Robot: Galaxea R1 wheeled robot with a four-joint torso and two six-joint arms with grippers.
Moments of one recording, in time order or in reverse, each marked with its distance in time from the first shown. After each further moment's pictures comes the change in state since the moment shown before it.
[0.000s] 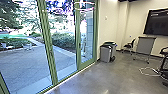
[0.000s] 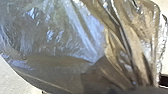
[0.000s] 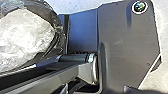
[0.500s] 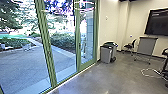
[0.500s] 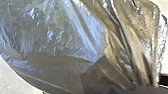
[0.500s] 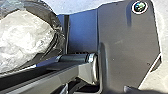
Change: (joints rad) left arm 0.001 -0.002 0.000 0.000 0.000 0.000; right arm 0.000 0.000 0.000 0.000 0.000 0.001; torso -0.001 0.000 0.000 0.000
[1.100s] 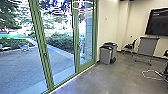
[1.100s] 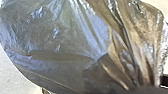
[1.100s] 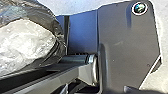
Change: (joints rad) left arm -0.001 0.001 0.001 0.000 0.000 0.000; right arm 0.003 0.000 0.000 -0.002 0.001 0.000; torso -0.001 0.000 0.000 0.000
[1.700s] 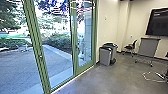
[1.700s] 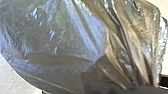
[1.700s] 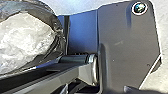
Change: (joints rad) left arm -0.002 0.001 0.000 0.000 -0.001 0.000; right arm 0.000 0.000 0.000 0.000 0.000 0.000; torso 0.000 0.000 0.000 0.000
